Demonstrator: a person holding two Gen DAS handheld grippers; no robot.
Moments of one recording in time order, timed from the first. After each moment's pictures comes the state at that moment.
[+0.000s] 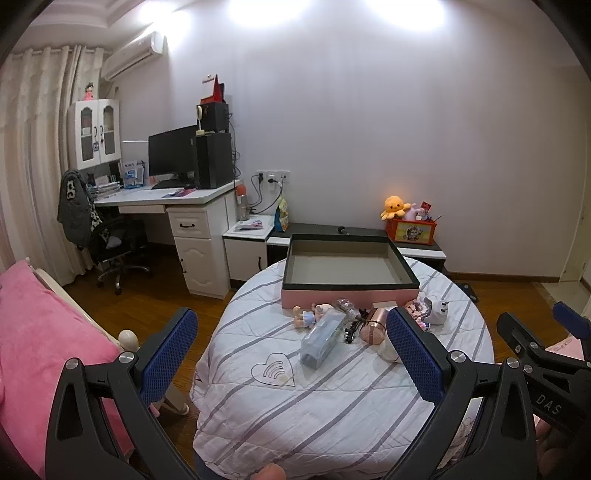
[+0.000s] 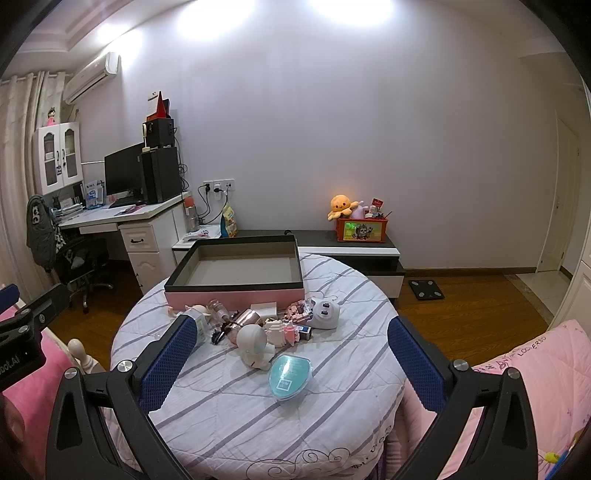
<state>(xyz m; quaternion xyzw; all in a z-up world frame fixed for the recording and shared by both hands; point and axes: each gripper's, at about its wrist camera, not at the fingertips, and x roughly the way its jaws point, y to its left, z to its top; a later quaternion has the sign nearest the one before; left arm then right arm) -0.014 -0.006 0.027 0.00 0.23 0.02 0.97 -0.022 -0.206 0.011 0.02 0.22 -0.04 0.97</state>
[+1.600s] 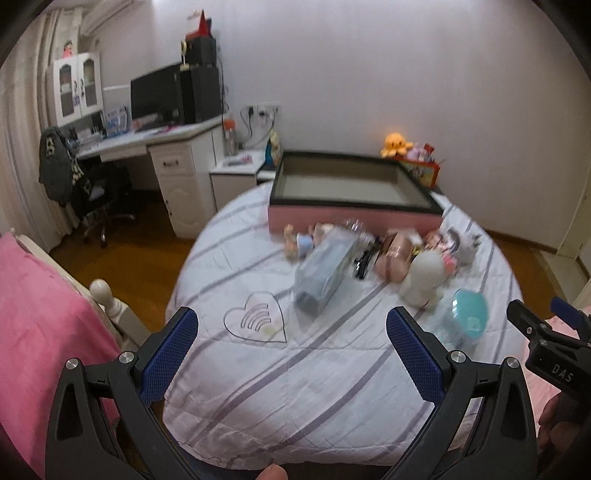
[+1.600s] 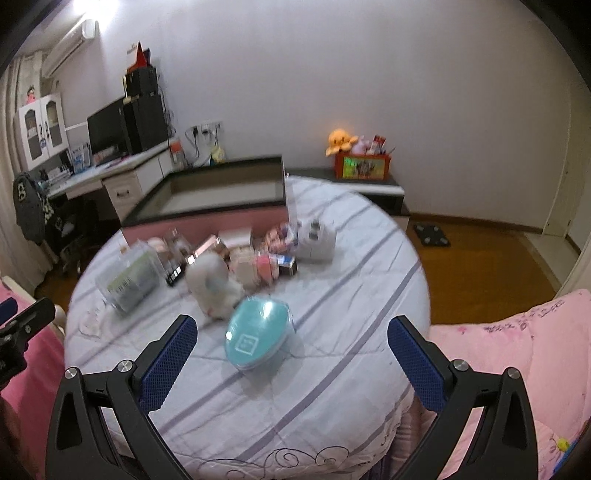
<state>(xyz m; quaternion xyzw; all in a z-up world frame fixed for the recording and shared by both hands) 0.055 -0.001 -0.087 -0.01 0.34 0.00 0.94 0.045 -0.241 -0.092 0.03 0.34 -0.04 0.94</state>
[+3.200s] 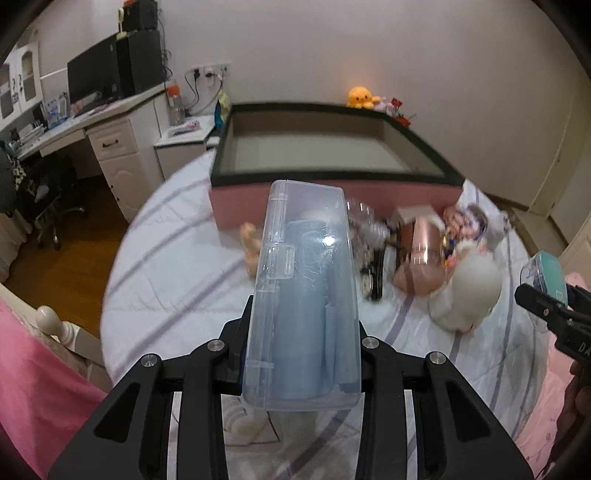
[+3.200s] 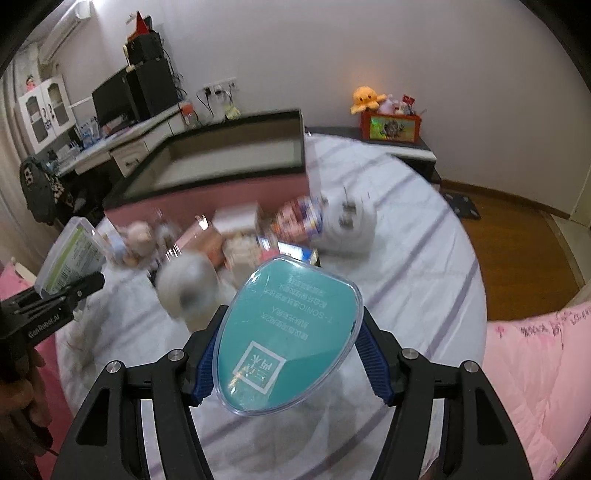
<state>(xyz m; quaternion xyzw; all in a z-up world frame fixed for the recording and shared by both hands) 0.163 0.008 -0.130 0.01 0.41 -0.09 0.91 0.125 -0.245 -0.109 0.05 0.41 0.02 0.91</state>
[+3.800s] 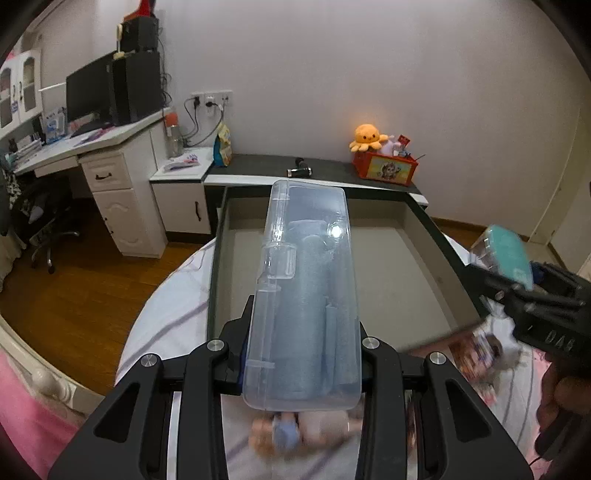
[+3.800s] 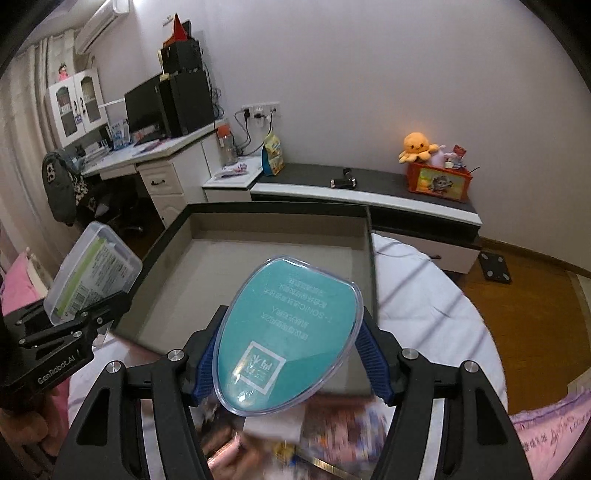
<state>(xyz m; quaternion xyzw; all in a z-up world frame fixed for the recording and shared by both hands) 0.299 -0.004 -0.081 -0.01 0.37 -0.09 0.92 0.292 -0.203 -0.065 0.01 0.38 0.08 0.92</state>
